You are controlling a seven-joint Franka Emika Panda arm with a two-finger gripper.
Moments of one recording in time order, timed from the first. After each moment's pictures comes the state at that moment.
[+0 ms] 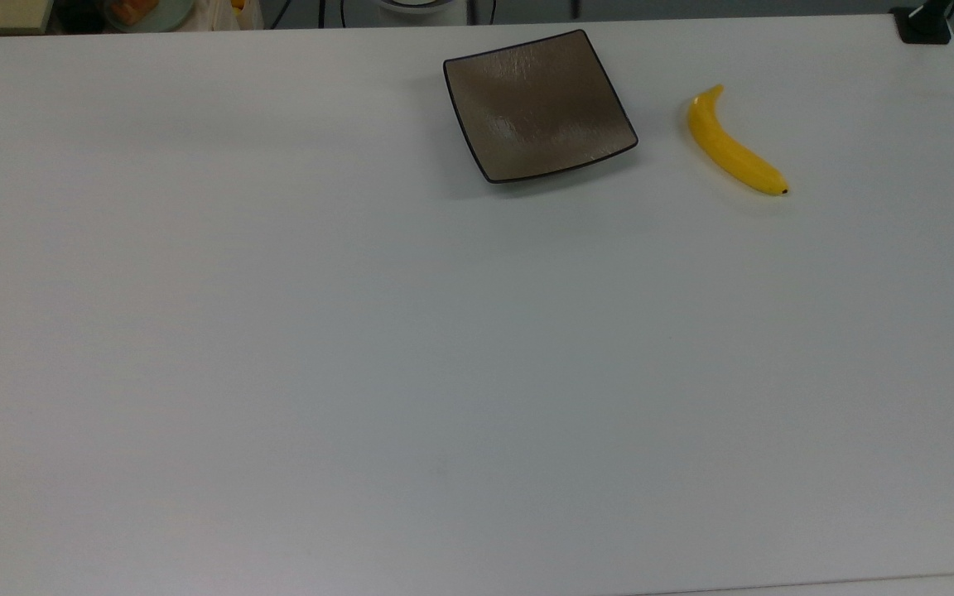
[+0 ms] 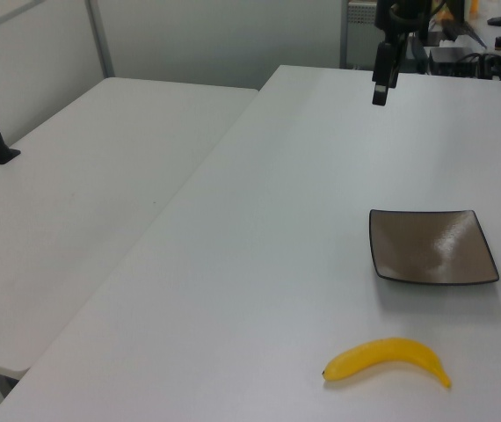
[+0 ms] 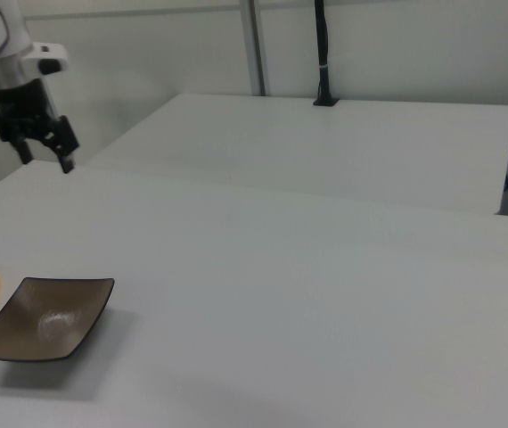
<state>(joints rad) 0.31 -0.07 0.02 -1.71 0.05 1.75 0.21</state>
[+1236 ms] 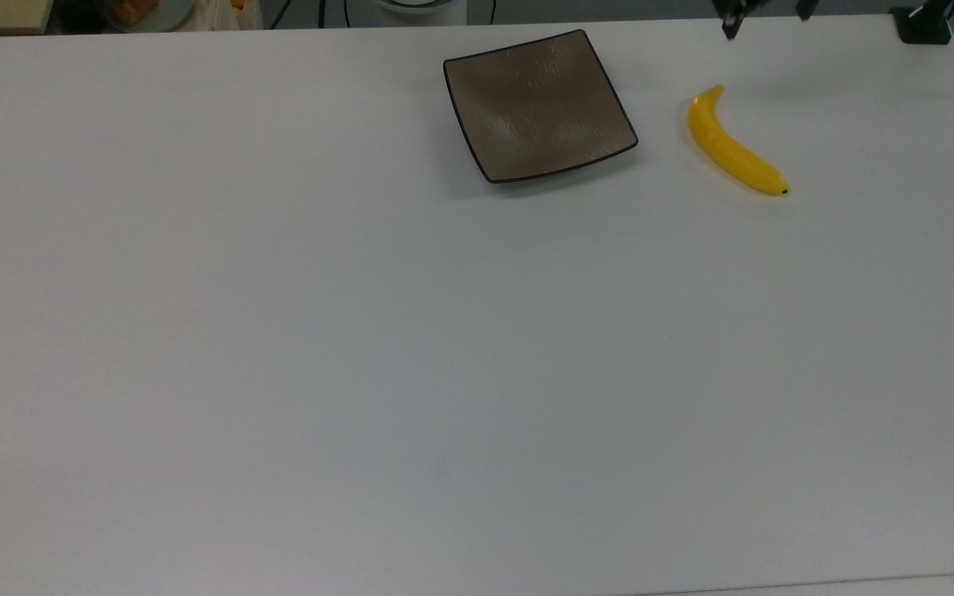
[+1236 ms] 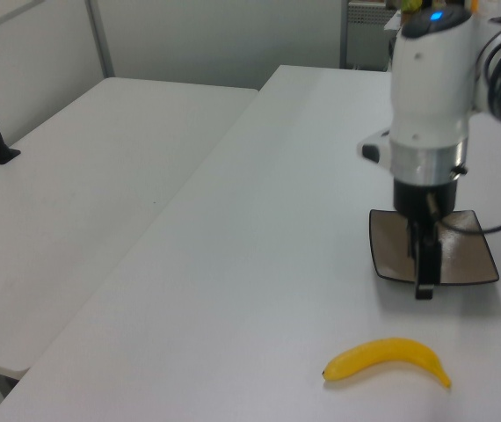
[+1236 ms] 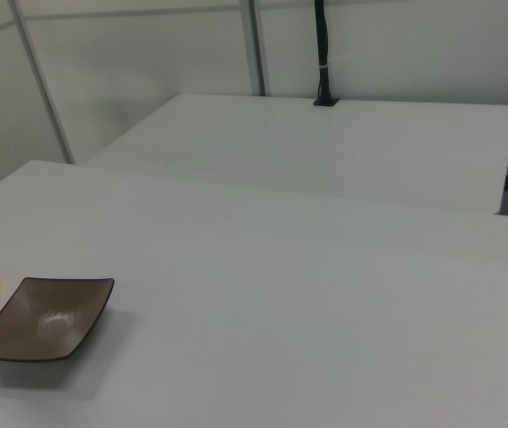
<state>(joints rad) 0.42 0.21 0.47 -1.71 -0.03 1.86 0.53</state>
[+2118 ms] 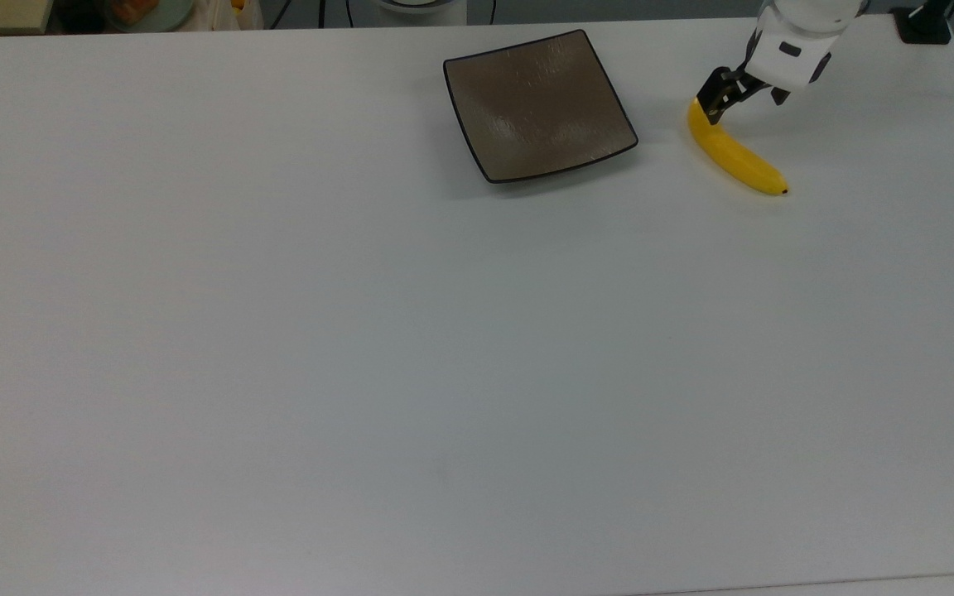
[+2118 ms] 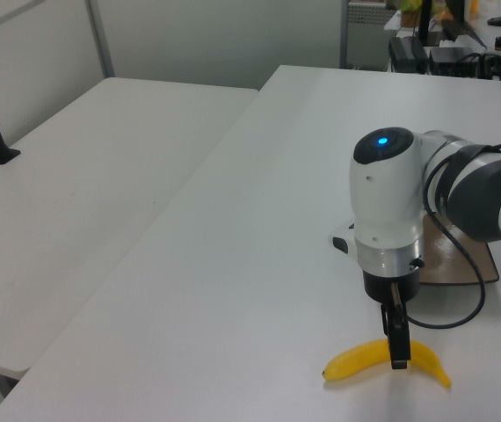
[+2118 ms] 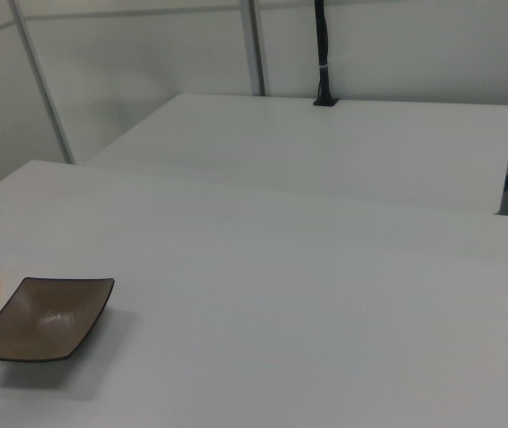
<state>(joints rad) 0.43 0.43 0.47 -1.74 -0.12 2.04 0.53</state>
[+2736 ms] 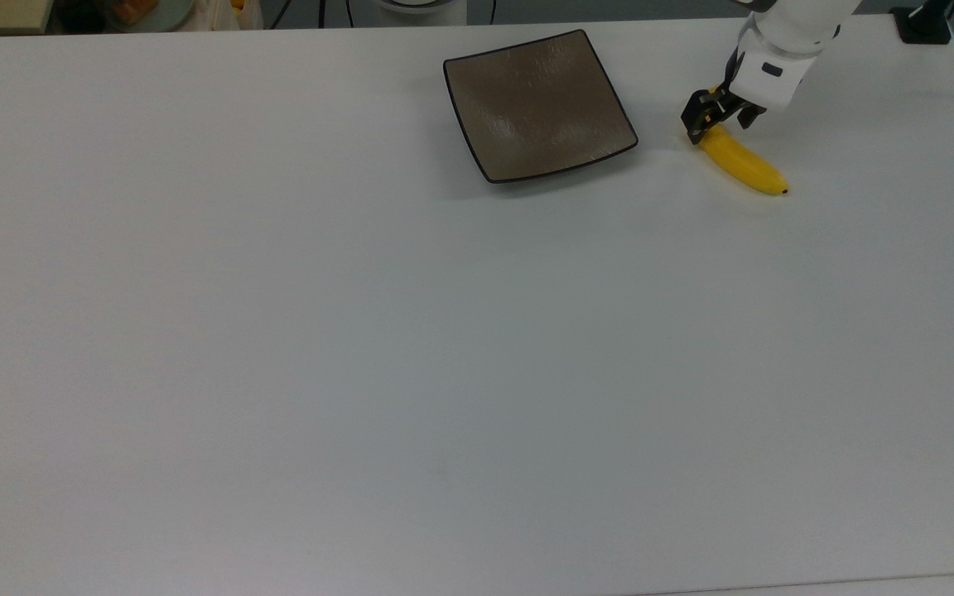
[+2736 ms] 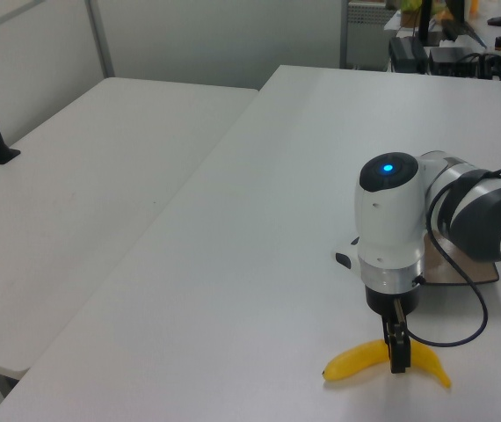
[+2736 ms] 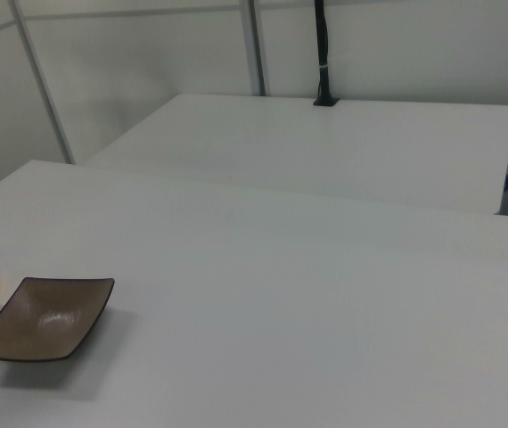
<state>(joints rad) 0.43 0.45 0.46 -1.80 -0.21 2.10 0.53</state>
